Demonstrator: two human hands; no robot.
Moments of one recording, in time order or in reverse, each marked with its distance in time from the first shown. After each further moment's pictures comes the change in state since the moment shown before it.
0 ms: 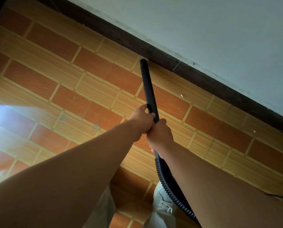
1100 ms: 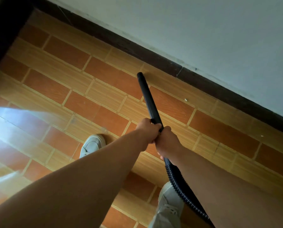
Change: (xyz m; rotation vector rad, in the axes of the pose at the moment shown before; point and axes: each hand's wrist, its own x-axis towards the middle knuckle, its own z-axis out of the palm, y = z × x) left_hand -0.020 -0.012 0.016 -0.013 0.039 -0.082; right_hand -0.009 0.018 -0.011 -0.045 -0.113 -0.035
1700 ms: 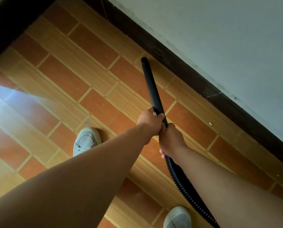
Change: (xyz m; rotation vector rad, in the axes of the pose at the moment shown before) left_hand 0.071 0.014 -0.113 -0.263 0.034 0.077; right_hand 0.037 -0.113 0.039 -0.030 0.039 -0.051
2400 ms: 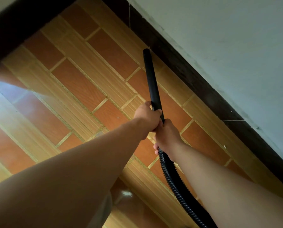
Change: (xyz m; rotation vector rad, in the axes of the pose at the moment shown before) left_hand 0.046 0.047 -0.106 -0.096 0.037 0.040; right_hand 0.037 -0.114 0.041 0.167 -0.066 0.006
